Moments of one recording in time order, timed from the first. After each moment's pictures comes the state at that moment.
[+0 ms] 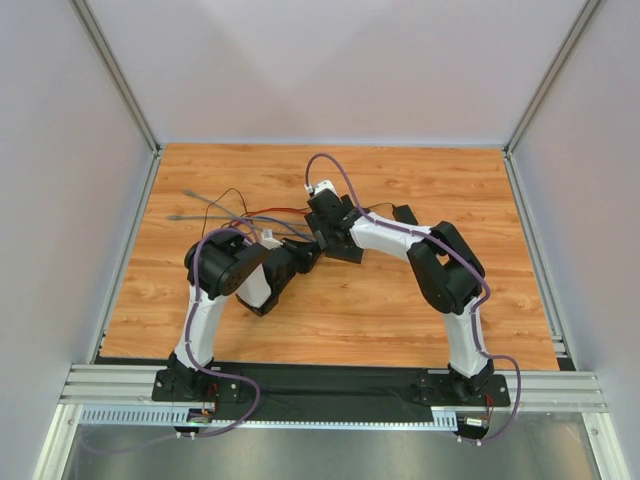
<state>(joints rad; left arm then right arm) -0.63 2.18 0.60 1.35 -0.15 -1.53 0.72 2.08 1.47 -0.32 0.41 0.12</state>
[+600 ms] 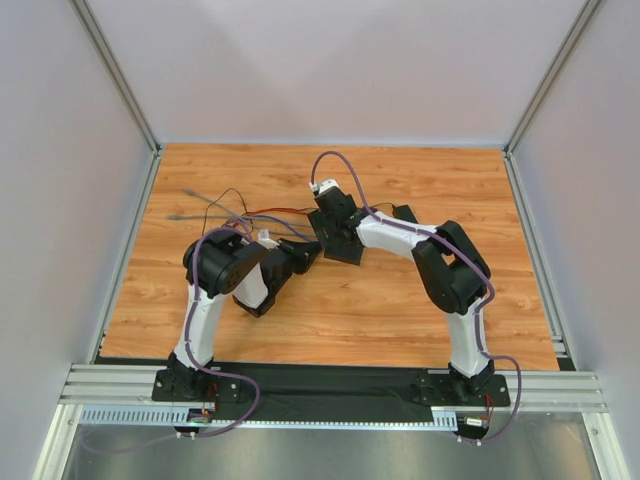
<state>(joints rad) -0.60 2.18 0.57 1.39 -0.12 -1.53 0.69 2.05 1.43 -0.27 0.30 0.12</state>
